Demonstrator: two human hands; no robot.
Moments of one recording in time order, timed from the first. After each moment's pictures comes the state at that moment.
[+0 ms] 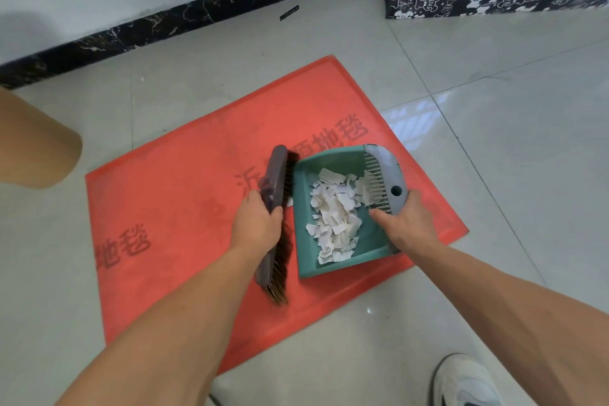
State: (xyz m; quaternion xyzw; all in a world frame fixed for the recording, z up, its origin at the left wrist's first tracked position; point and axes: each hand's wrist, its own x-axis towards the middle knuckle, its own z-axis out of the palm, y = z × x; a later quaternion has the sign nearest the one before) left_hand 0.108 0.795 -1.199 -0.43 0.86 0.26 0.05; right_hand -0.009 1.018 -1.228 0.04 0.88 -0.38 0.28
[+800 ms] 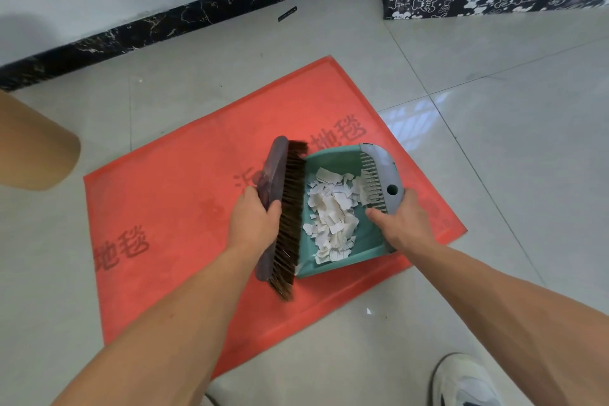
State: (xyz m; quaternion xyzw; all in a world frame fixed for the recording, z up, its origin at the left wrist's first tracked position) left_hand 0.106 0.794 -1.193 -0.42 0.87 0.27 0.00; right_hand -0.009 1.015 -1.226 0.04 0.87 -0.39 0.28
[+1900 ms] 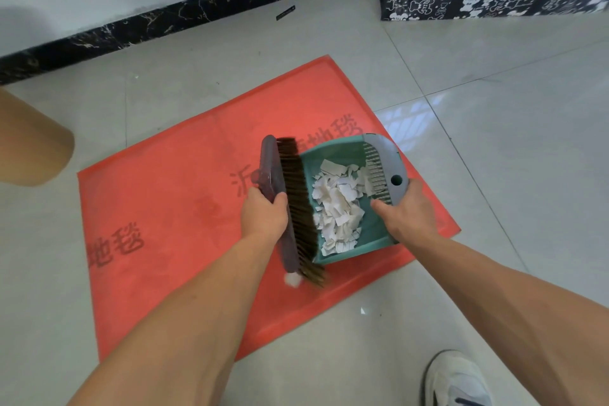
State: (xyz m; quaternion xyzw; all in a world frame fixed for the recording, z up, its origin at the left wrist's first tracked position) left_hand 0.088 0.813 -1.197 -0.52 0.77 0.37 0.00; right_hand -0.019 1.019 -1.213 0.03 0.90 -0.38 0.24
